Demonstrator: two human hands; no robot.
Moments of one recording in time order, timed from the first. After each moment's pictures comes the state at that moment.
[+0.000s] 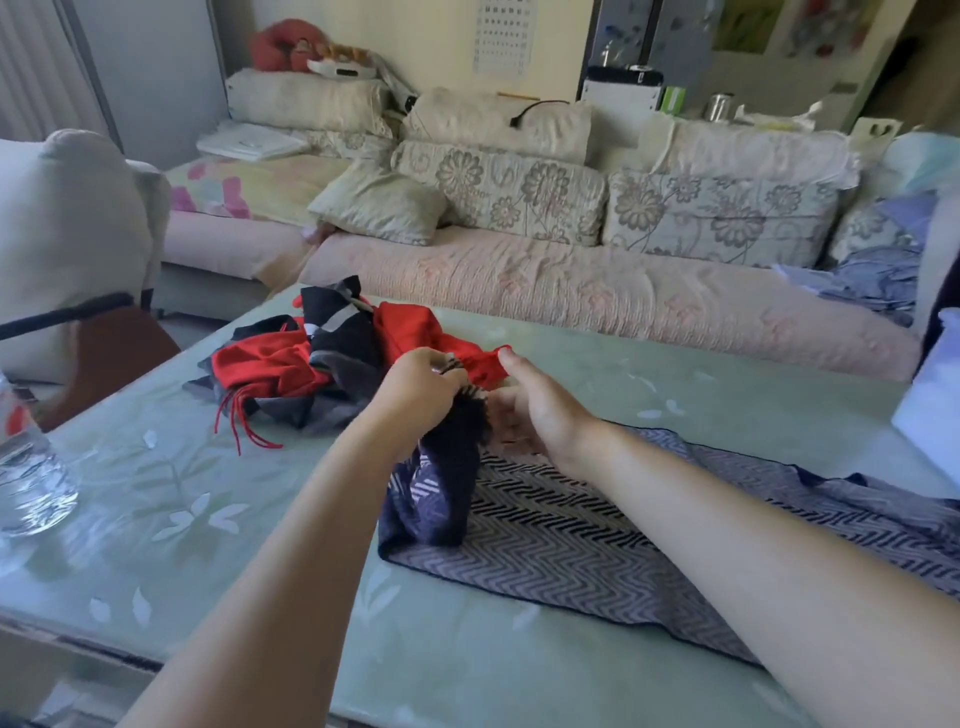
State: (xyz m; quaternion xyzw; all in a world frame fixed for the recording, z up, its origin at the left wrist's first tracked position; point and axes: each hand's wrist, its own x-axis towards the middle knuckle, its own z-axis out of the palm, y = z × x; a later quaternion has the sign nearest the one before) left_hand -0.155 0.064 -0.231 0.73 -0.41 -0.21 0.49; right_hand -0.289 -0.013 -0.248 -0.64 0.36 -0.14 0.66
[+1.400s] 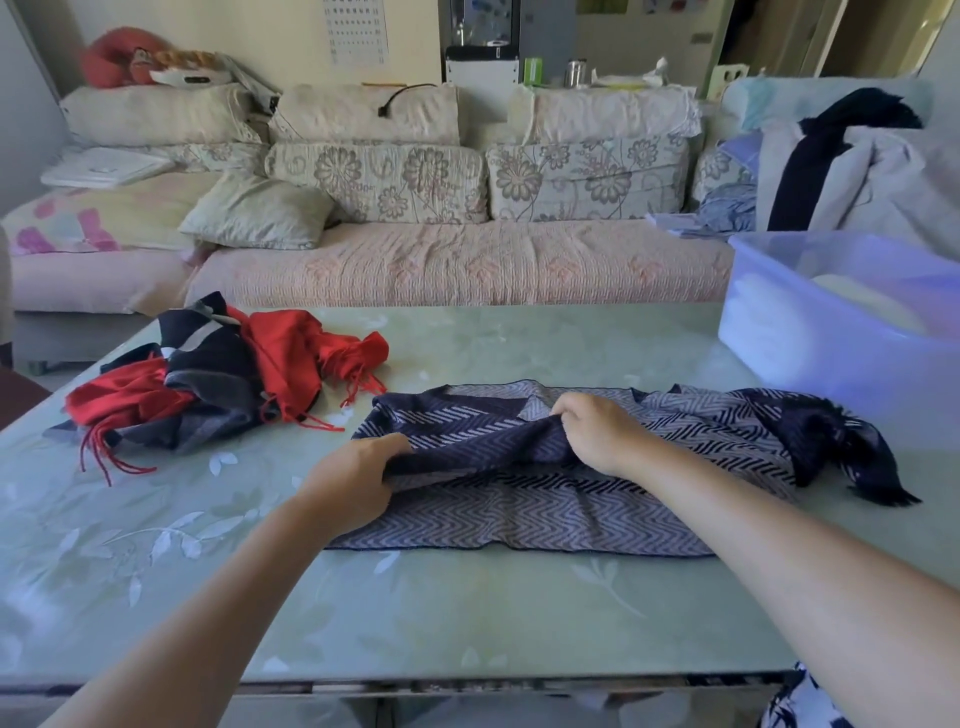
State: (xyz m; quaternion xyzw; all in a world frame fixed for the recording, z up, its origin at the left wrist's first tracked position) left_hand -0.239 0.077 -0.308 0.69 -0.71 -0.03 0.16; right_hand -0.533 -0.037 -0.272 -0.82 0.52 -0.11 0.21
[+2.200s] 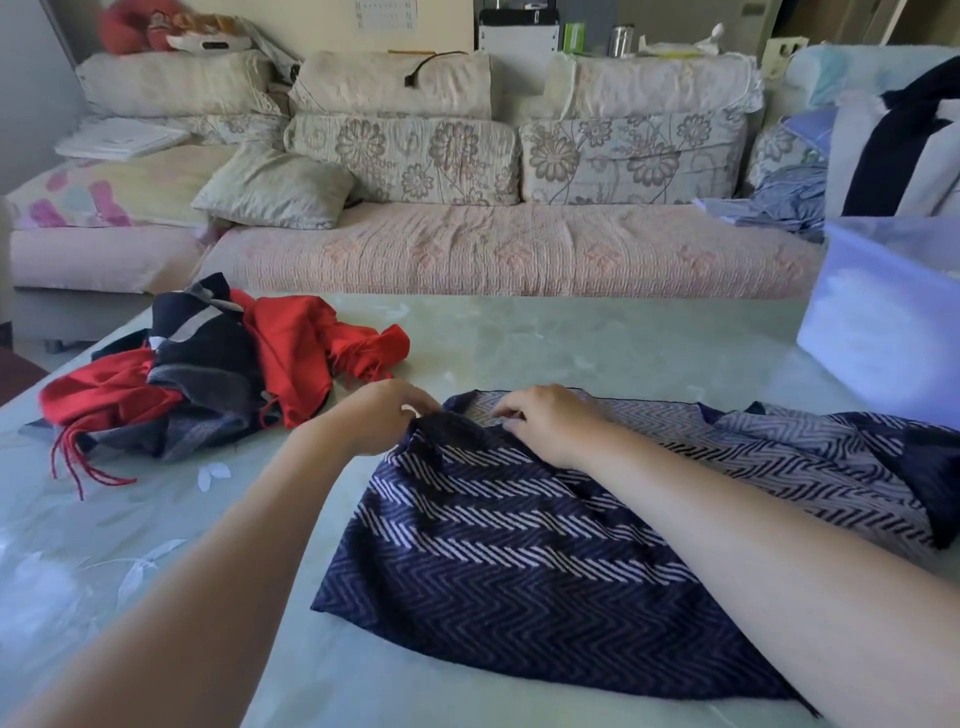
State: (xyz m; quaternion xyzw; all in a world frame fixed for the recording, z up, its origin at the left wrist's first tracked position) left_hand -0.198 -0.033 -0.292 0.70 -0.68 -0.16 0.12; right_hand -0.425 -0.104 -0.303 -0.90 0.41 -0.08 0.16
